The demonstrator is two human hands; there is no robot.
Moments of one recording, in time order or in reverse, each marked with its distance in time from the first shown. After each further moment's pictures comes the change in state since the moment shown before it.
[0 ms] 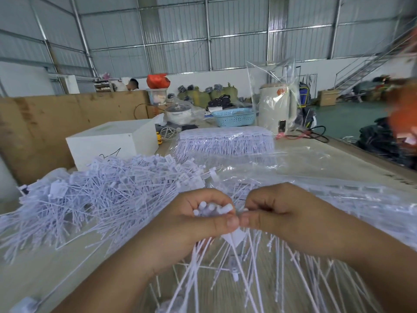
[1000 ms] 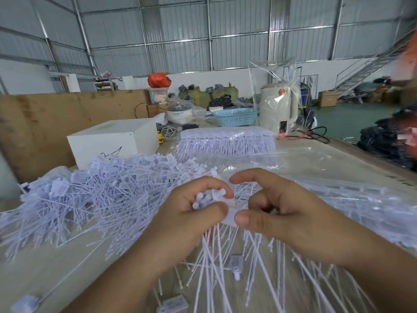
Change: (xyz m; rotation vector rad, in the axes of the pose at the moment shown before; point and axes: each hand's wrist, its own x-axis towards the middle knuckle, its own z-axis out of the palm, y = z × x) left_hand 0.004 -0.010 0.001 0.121 0.163 0.144; right_hand -0.002 -0.001 0.006 0.382 -0.003 -0.094
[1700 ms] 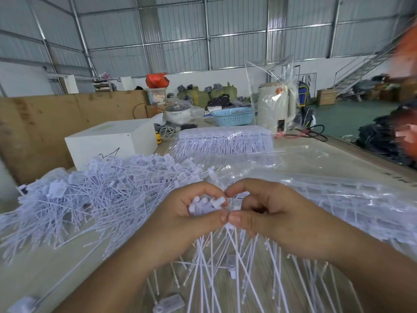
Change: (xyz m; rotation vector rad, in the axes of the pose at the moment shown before) left_hand 0.003 -0.009 -0.006 -0.009 -0.103 -0.005; right_hand 0.004 0.005 0.003 -0.059 0.010 0.077
